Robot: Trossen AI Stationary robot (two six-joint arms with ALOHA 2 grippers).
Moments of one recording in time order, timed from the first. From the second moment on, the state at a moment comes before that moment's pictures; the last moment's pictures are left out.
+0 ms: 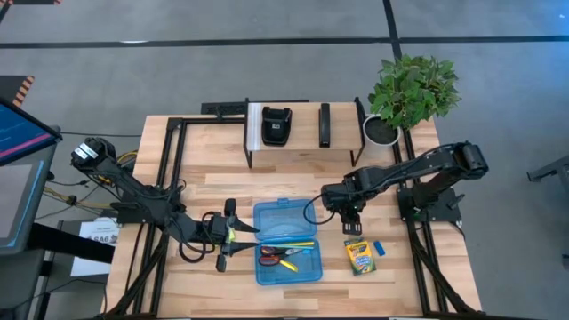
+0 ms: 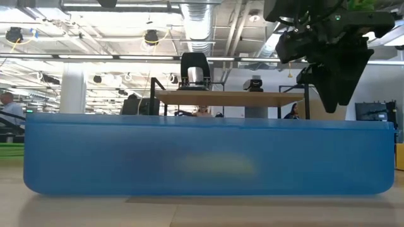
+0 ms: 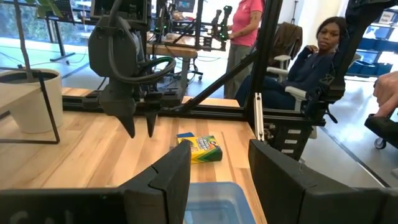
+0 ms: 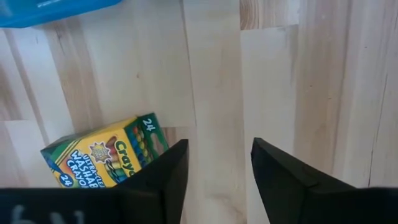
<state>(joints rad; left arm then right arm) -0.62 1.23 0.65 0.49 -0.54 -0.18 0.12 1.53 1.05 -0.98 -0.15 0.24</state>
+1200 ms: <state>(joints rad) -0.62 1.23 0.65 0.49 -0.54 -0.19 0.12 1.53 1.05 -1.04 -0.16 0.25</state>
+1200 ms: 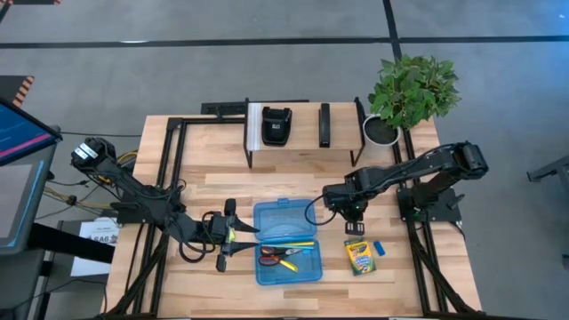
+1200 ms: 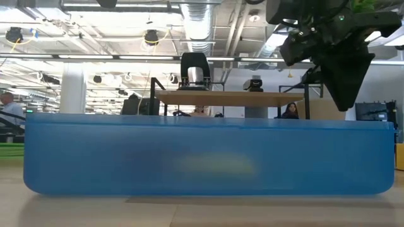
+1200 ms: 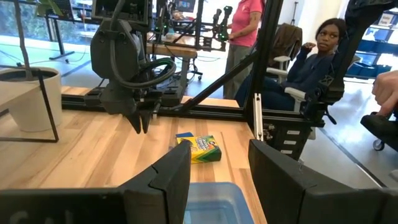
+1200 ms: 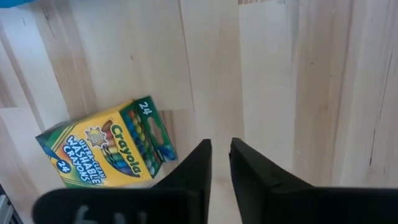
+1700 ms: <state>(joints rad) -0.59 1.11 0.86 -0.47 -0.50 -0.68 0.12 1.53 1.05 -1.04 -0.16 0.25</state>
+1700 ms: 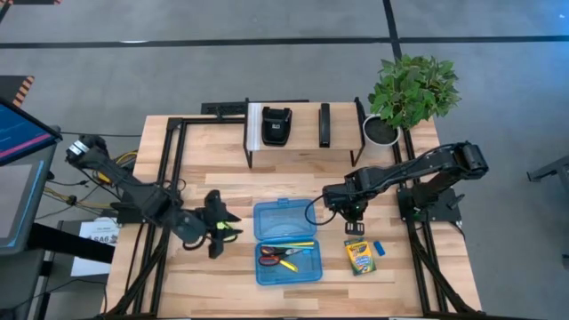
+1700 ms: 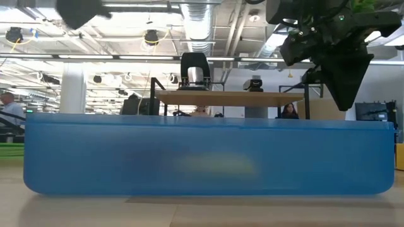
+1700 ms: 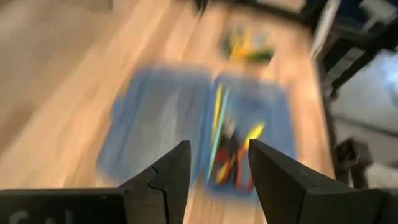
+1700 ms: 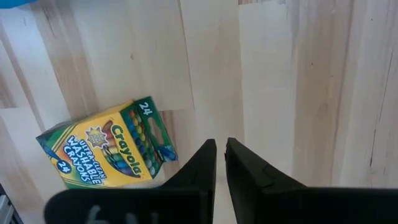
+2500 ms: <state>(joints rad) -0.43 1.17 0.76 -1.08 0.02 -0.88 0.47 1.19 1.06 -0.78 0.04 0.39</state>
